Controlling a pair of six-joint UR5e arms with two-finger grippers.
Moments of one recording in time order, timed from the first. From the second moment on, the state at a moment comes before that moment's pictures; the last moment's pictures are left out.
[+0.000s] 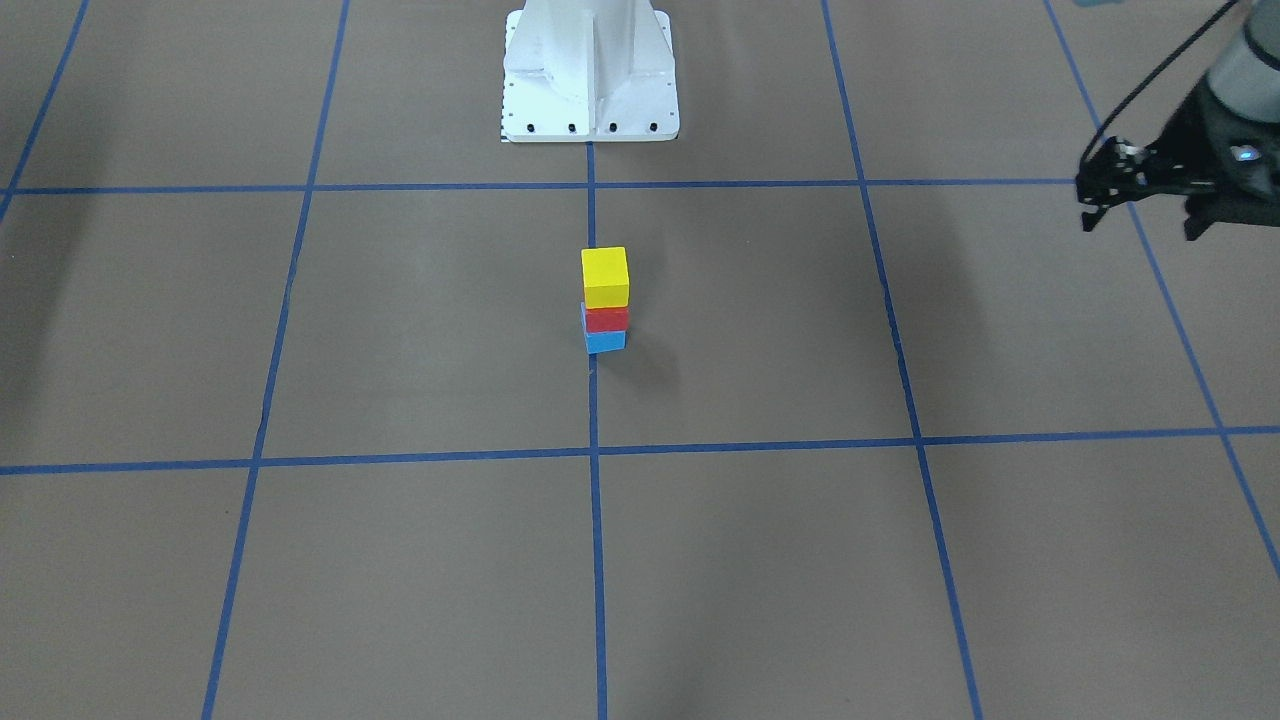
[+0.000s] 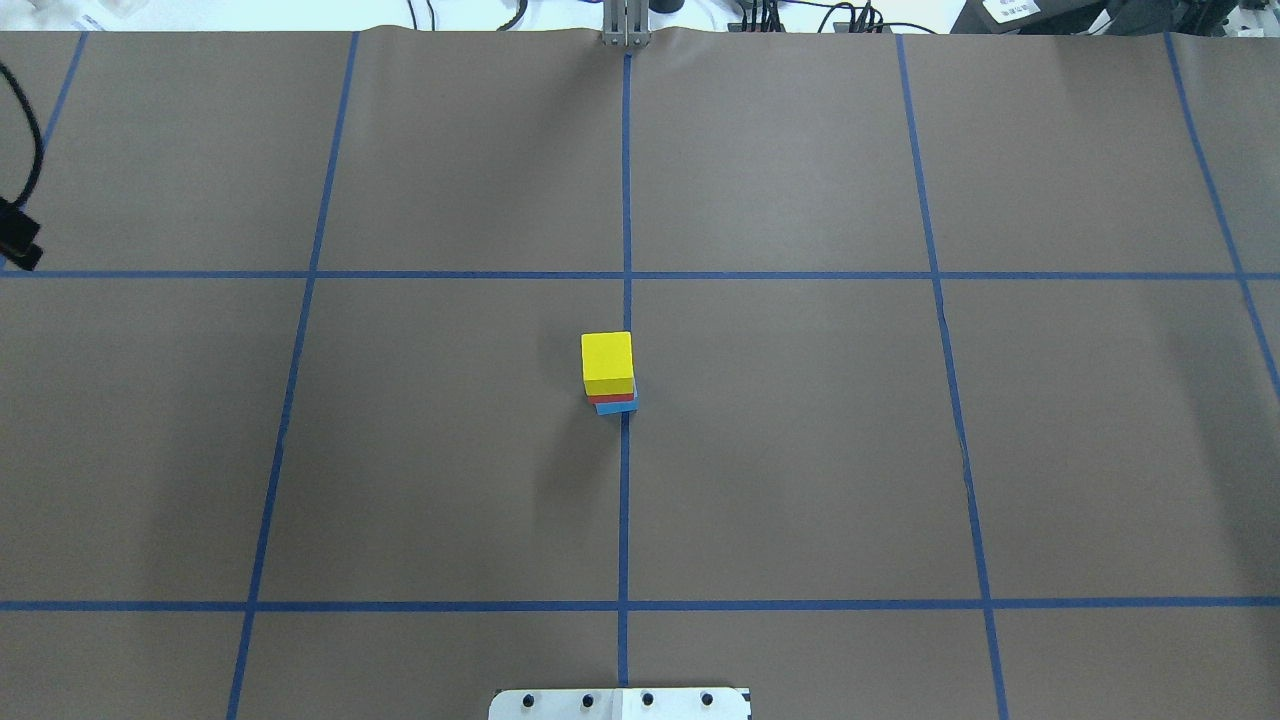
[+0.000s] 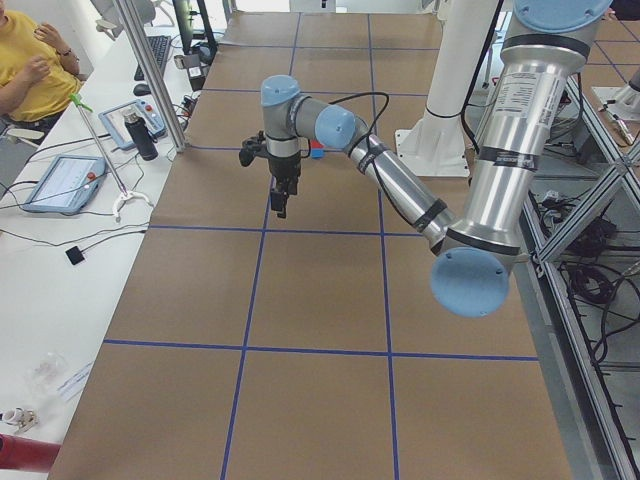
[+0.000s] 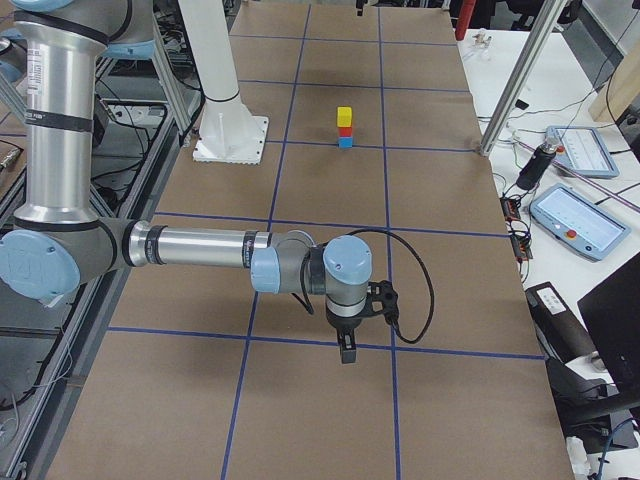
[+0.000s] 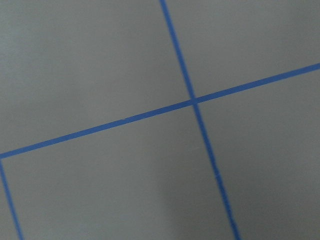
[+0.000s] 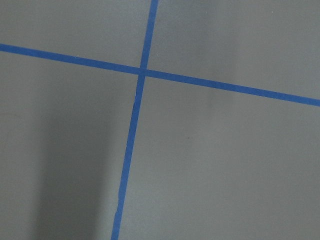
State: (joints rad) left arm -1.21 -1.72 -2.09 -1.16 -2.17 -0.26; right arm 1.58 -1.69 1.69 -1.53 2.27 -0.14
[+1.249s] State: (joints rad) left arm -1.42 -1.40 -1.79 -1.79 -2.24 -0.22; right arm 1.58 -1.69 1.70 -1.53 2.27 -0.13
